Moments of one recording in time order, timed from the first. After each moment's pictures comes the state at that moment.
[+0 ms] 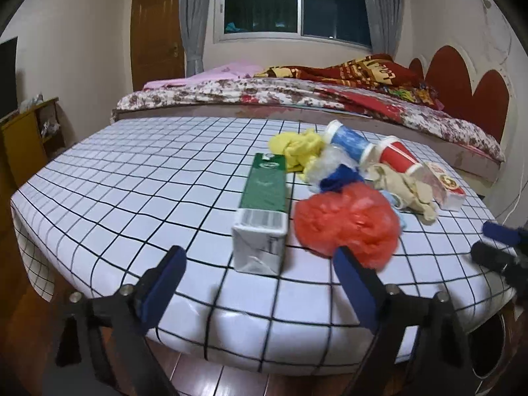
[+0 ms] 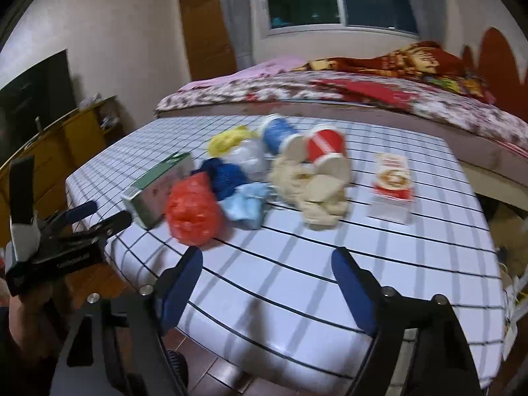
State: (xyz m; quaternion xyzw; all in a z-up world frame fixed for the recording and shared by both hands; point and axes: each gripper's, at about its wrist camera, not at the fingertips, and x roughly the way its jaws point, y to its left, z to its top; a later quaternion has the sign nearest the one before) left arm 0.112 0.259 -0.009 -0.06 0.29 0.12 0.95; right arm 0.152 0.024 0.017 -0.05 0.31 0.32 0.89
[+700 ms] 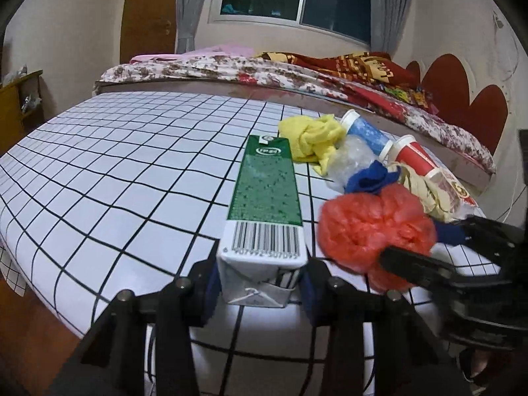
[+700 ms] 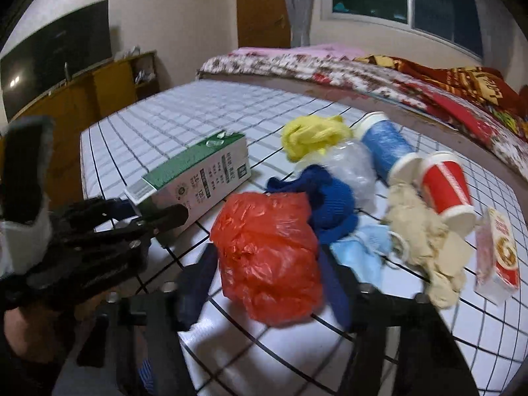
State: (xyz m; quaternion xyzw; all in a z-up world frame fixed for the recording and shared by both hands) left arm 0.143 0.298 -0.032 -0.10 0.32 0.08 0.94; right arm 0.187 0.158 -0.009 -0.15 0.33 0.39 0.85
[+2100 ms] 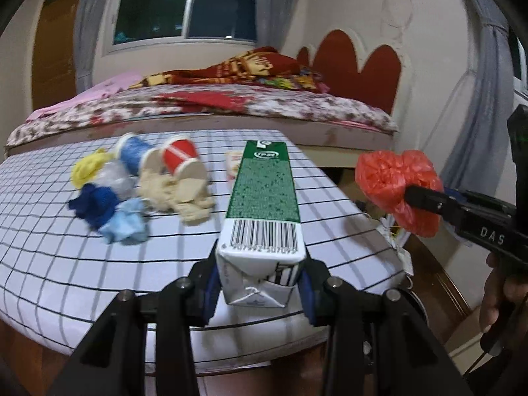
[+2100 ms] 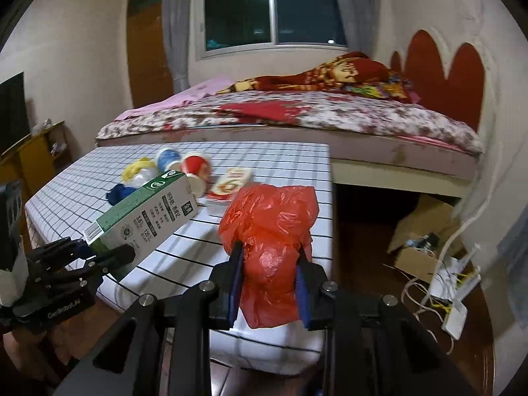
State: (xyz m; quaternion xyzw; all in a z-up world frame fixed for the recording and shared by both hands) left arm 0.120 0.056 0.025 -0.03 0.29 -0.12 0.95; right arm 0.129 -0.182 0.064 -0.03 0.28 0.16 0.94
